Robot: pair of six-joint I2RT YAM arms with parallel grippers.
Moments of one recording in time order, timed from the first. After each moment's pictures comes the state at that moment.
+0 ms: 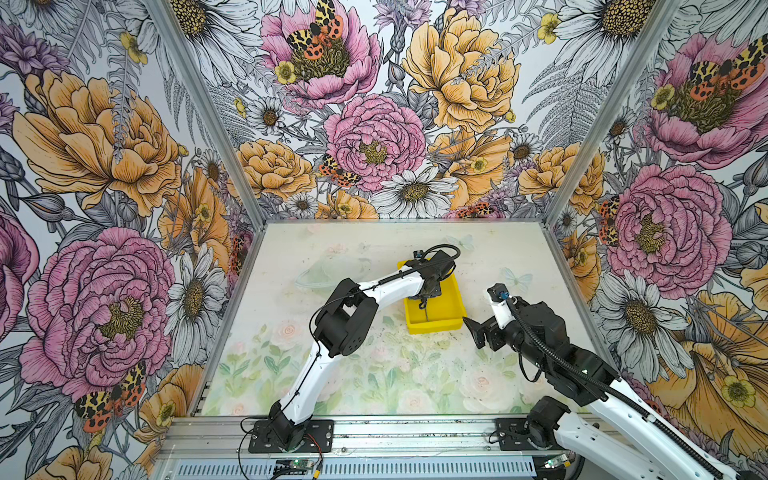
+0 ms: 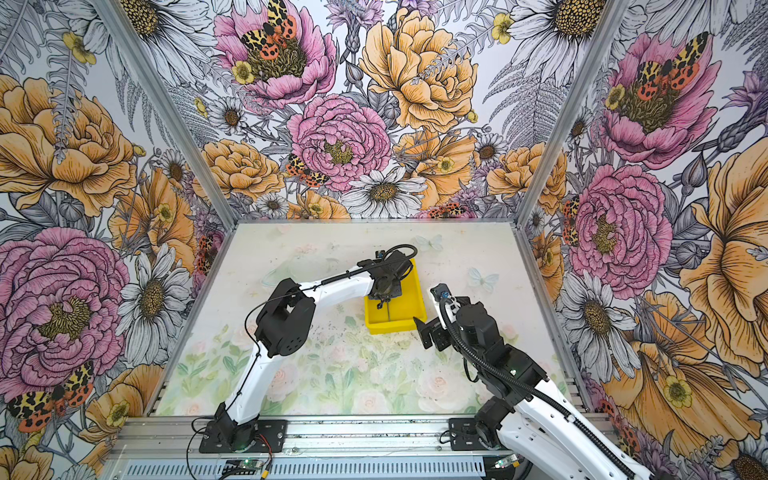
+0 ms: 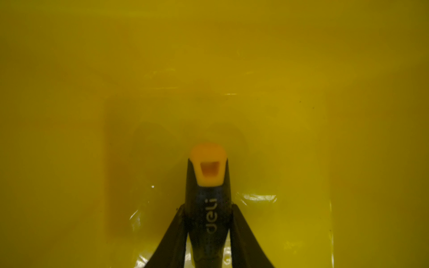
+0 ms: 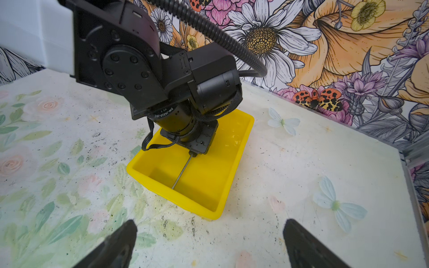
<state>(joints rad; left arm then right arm) -0.81 2.31 1.87 -0.70 -0.30 -0.84 0.65 0.63 0.66 -0.50 0.13 -0.04</state>
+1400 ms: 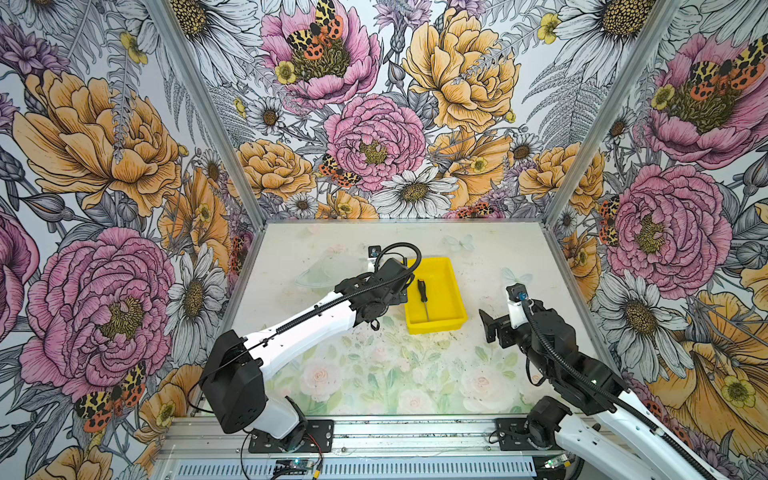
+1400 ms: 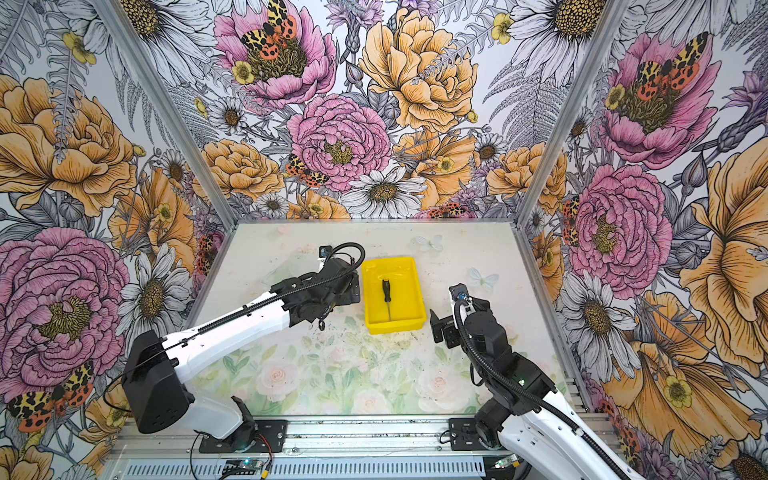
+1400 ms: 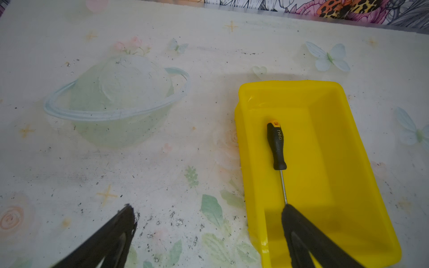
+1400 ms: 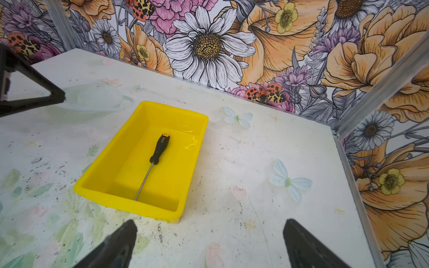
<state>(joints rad) -0.79 1.46 1.19 -0.66 -0.53 -0.70 0.63 0.57 0.62 -0.50 0.37 0.01</state>
